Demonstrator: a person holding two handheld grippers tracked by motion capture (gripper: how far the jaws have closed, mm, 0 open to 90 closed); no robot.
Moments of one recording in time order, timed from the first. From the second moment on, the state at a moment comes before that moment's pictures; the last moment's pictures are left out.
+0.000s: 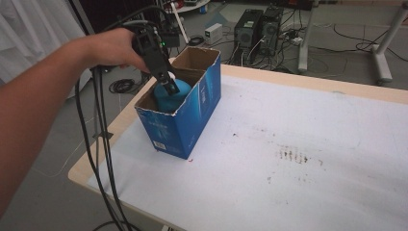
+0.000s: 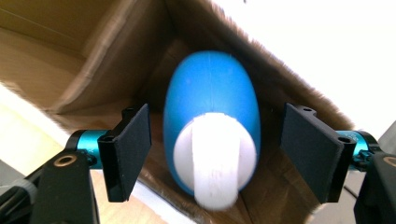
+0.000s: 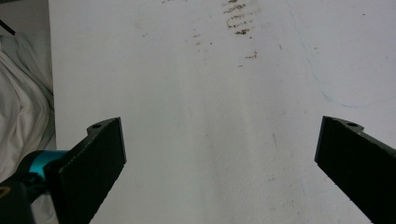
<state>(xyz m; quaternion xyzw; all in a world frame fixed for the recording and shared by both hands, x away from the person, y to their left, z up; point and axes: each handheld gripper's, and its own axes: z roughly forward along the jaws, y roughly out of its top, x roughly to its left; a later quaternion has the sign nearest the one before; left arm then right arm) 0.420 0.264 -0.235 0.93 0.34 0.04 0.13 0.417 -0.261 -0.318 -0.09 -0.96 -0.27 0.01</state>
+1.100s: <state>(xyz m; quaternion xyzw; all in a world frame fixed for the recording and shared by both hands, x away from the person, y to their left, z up) 0.421 0.113 -0.195 0.97 0.17 0.03 0.19 0.410 -0.272 -0.309 -0.11 -0.95 -0.29 0.00</state>
